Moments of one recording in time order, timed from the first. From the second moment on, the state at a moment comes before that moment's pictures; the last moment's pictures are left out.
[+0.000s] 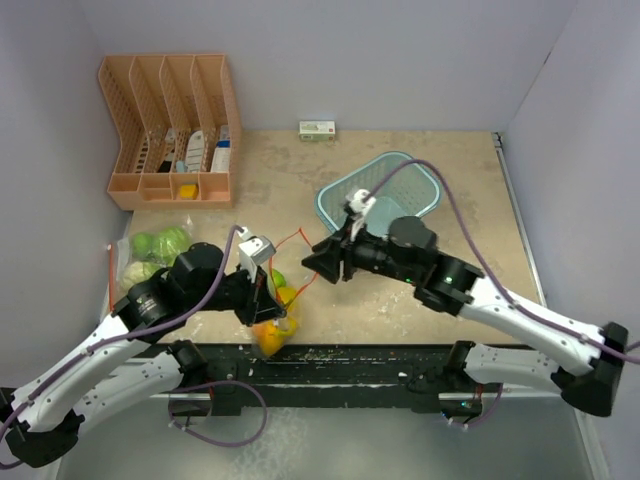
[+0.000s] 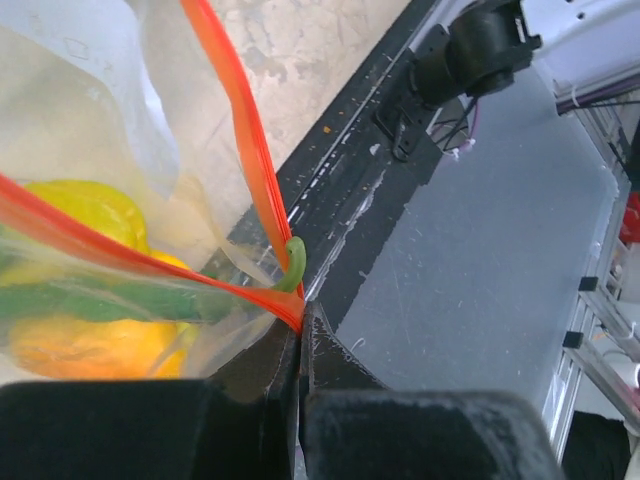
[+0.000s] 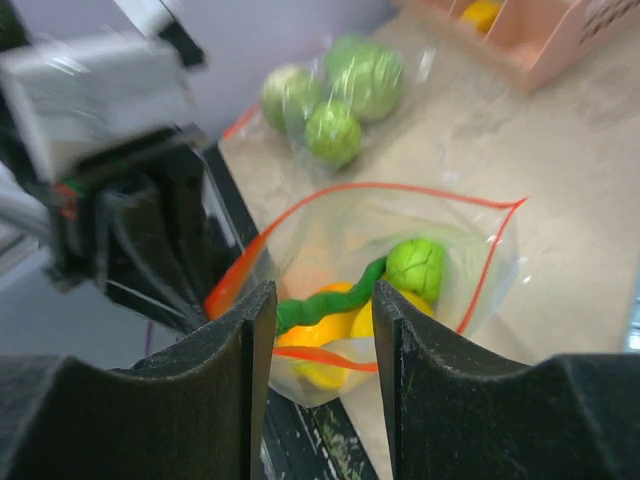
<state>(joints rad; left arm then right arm) -0.82 0.69 0.85 -0.71 0.39 -0.43 0.98 0.99 0.97 -0.10 -0.12 0.33</state>
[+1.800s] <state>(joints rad) -0.82 0.62 1.02 -1.13 0.17 -0.23 1.07 1.25 0.96 0.13 -0.45 0.11</state>
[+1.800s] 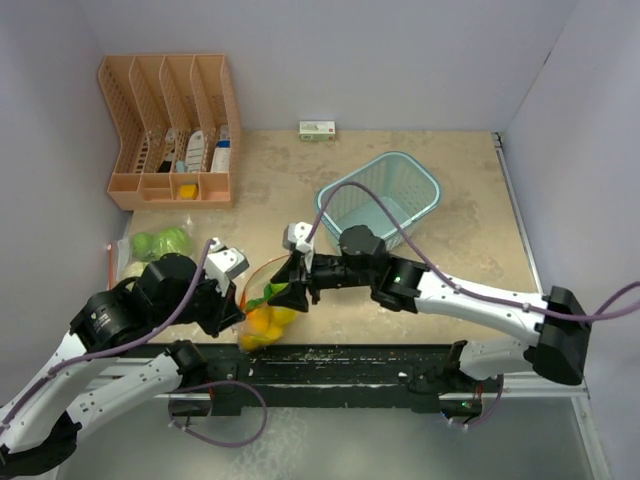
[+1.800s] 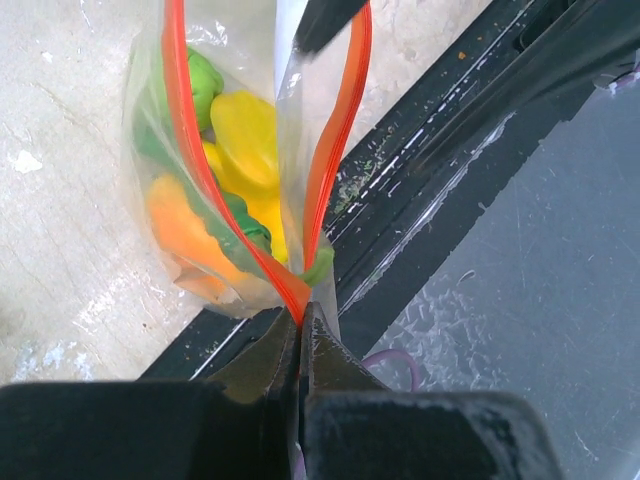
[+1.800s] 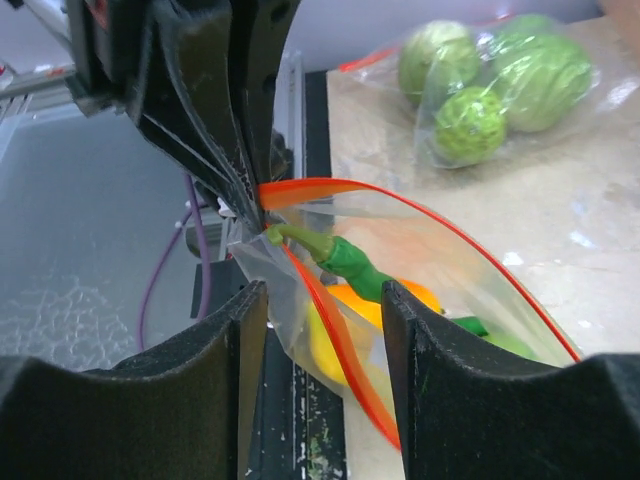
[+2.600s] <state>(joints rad) -0.82 0.57 1.03 -1.15 0.18 -0.22 1.14 1.66 0.99 0.35 -0.51 0.01</state>
